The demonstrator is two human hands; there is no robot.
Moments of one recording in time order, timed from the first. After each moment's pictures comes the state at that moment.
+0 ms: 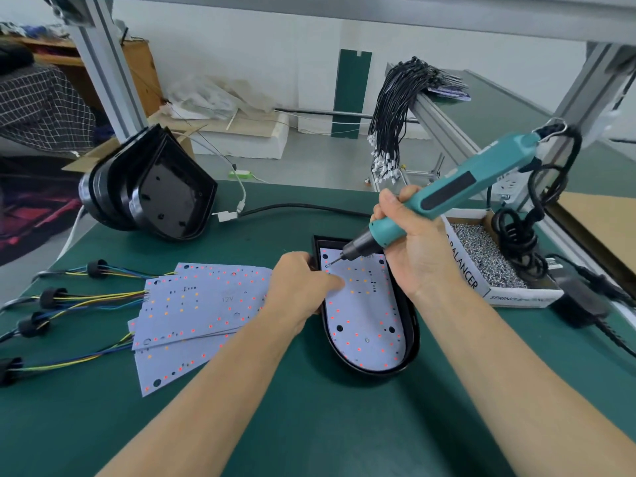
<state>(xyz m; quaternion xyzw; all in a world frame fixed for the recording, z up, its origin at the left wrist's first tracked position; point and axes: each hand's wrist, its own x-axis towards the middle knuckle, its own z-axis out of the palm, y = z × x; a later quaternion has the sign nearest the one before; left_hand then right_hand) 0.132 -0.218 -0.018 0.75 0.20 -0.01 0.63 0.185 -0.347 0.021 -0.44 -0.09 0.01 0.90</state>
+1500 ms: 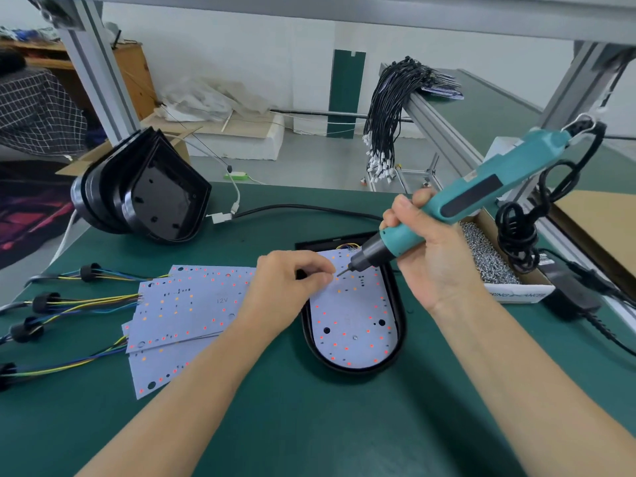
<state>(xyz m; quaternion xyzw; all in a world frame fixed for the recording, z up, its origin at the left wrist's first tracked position) 0.111 -0.200 -0.013 0.85 0.00 0.11 0.51 0.167 -0.370 0.029 -0.42 -0.12 0.04 0.90</state>
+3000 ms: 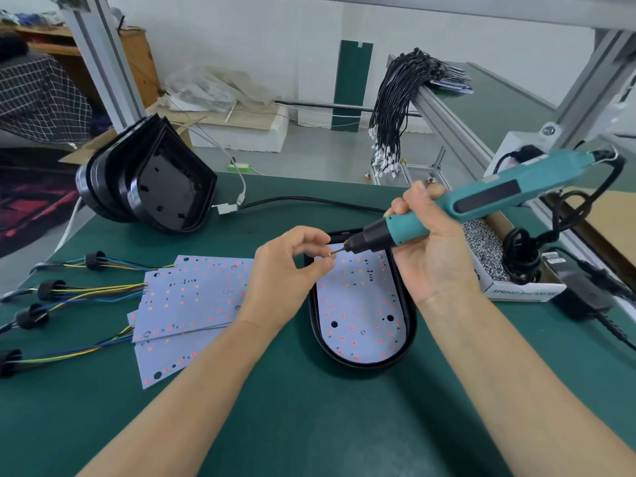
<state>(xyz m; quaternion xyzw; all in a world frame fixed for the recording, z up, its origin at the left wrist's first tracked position) 0.112 -0.198 -0.018 0.80 0.00 0.18 0.57 0.167 -0.353 0.025 -0.34 -0.09 0.02 0.94</state>
